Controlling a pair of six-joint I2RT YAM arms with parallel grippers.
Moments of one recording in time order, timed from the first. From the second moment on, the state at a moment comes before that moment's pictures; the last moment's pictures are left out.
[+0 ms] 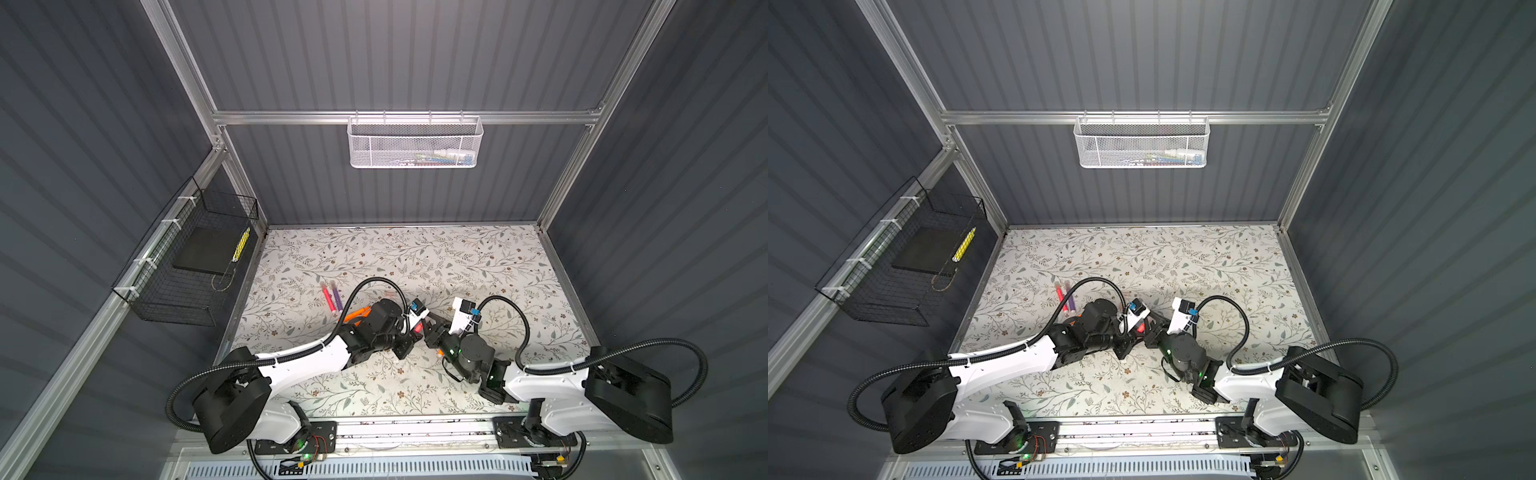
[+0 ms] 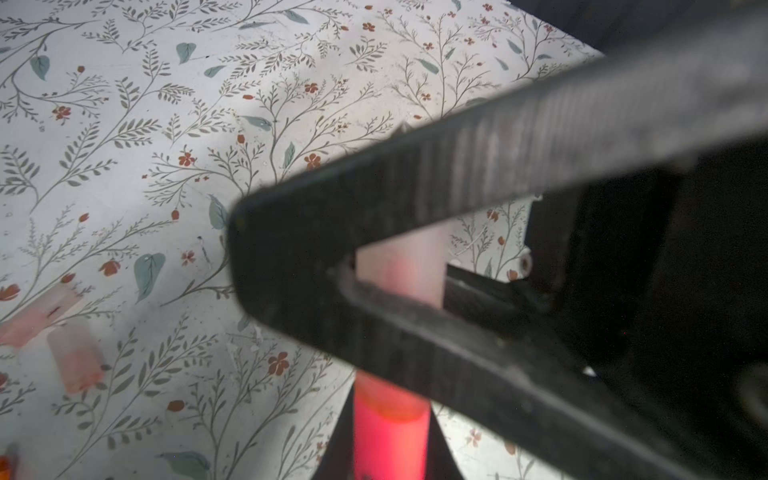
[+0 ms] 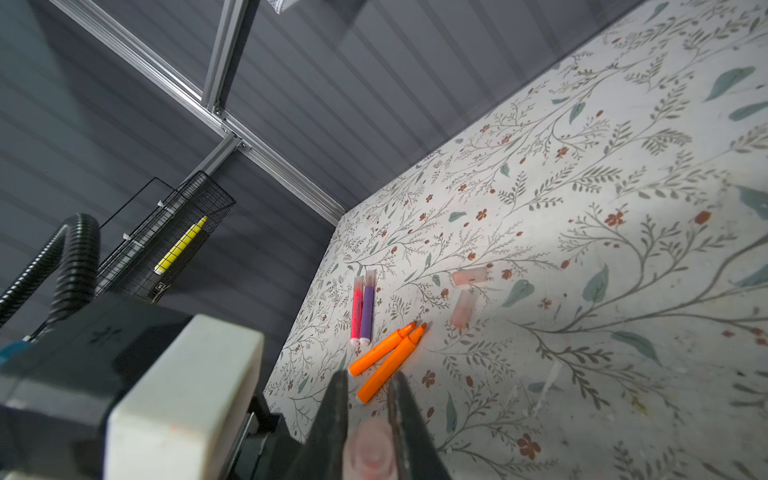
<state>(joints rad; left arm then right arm) -0.90 1.38 0.75 -0.04 0.19 -0.01 1.07 1.35 0.33 0.94 0.47 0.89</state>
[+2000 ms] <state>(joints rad) -1.00 1.90 0.99 0.15 -0.14 -0.38 1.07 0.59 0.21 -0.22 0.72 1.09</state>
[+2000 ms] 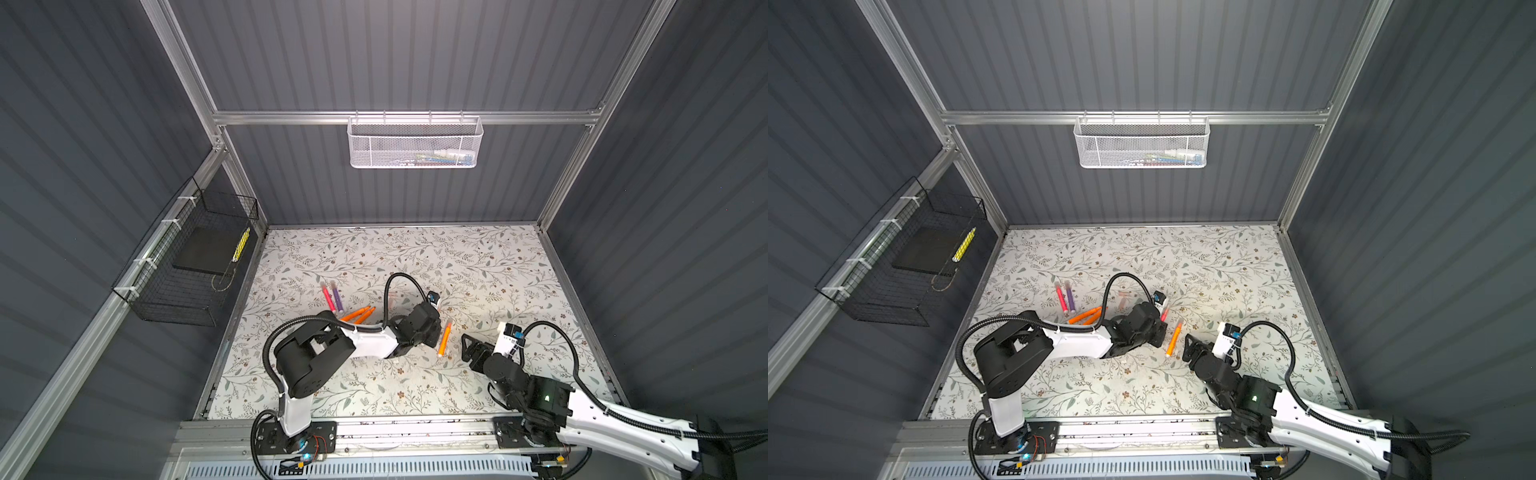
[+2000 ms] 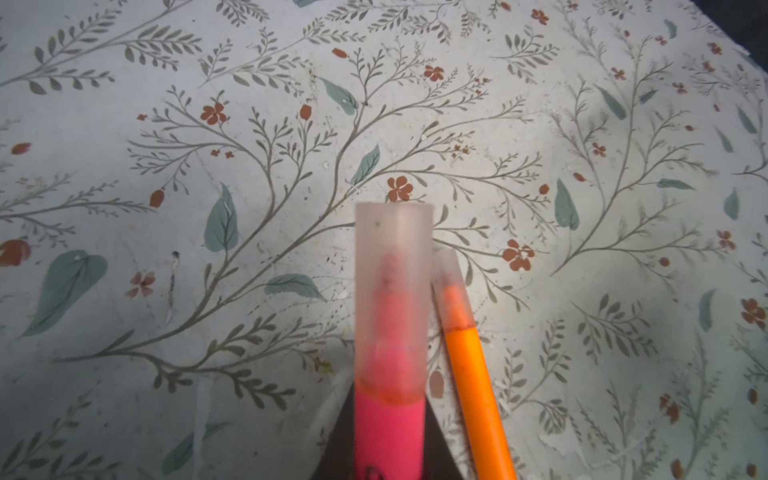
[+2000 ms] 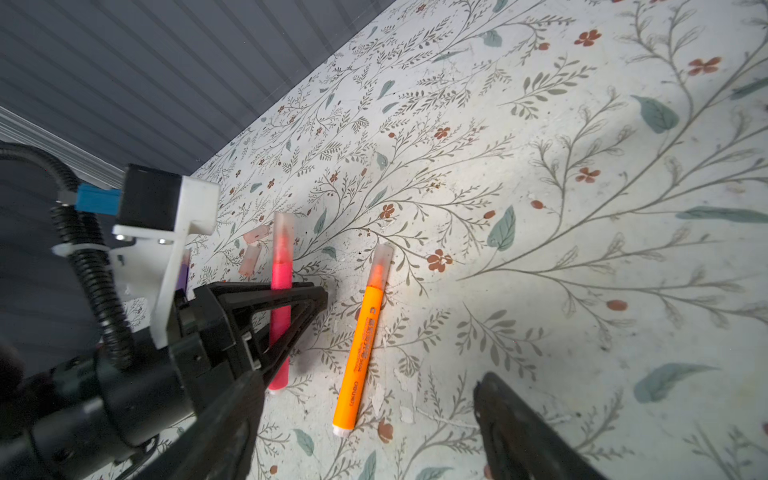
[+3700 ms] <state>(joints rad) -0.74 1.60 0.82 -0.35 -0.53 -0.44 0.99 0.77 0.21 0.00 0.56 1.00</state>
